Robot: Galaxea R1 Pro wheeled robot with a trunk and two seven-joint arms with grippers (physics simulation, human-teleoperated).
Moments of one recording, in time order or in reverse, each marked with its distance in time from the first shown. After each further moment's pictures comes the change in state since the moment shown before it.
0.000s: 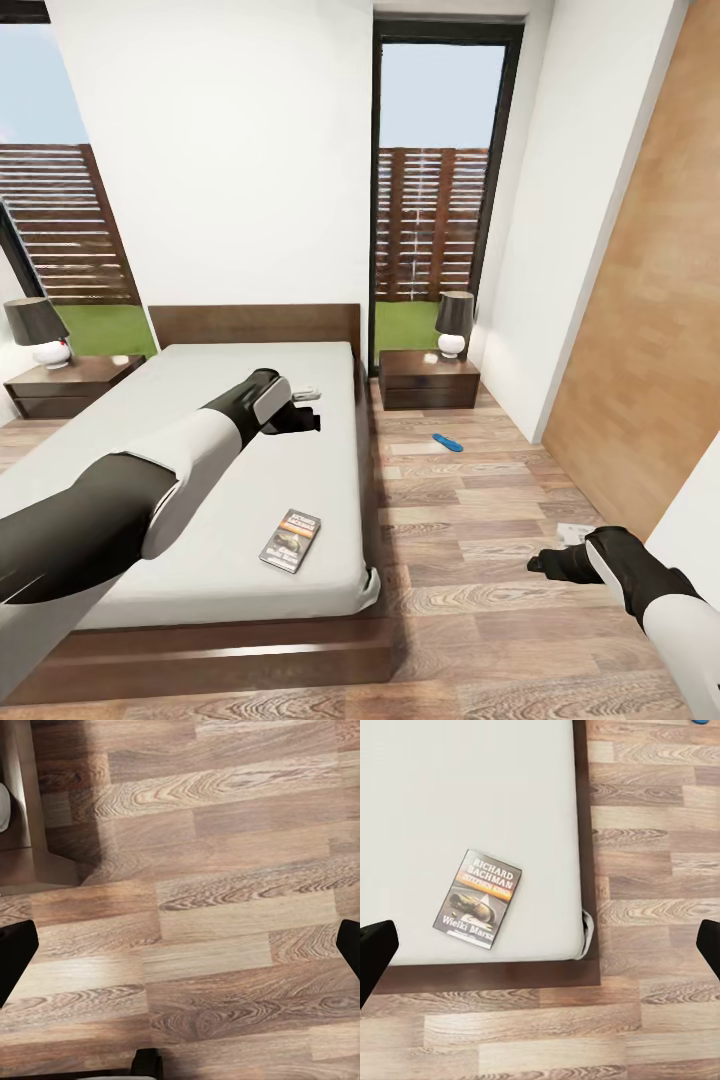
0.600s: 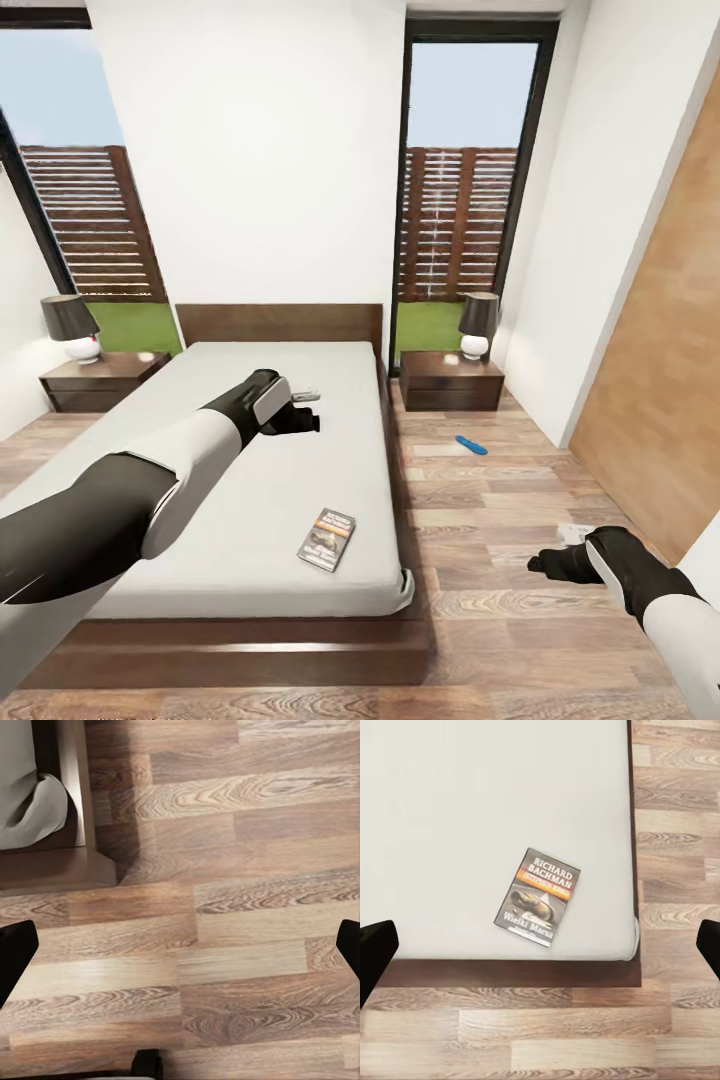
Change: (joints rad) left arm 0.000 0.000 -0.001 0.005 -0.002 0.000 0.003; right arm 0.000 0.000 -0.001 -0.001 0.000 -0.001 -0.001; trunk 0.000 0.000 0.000
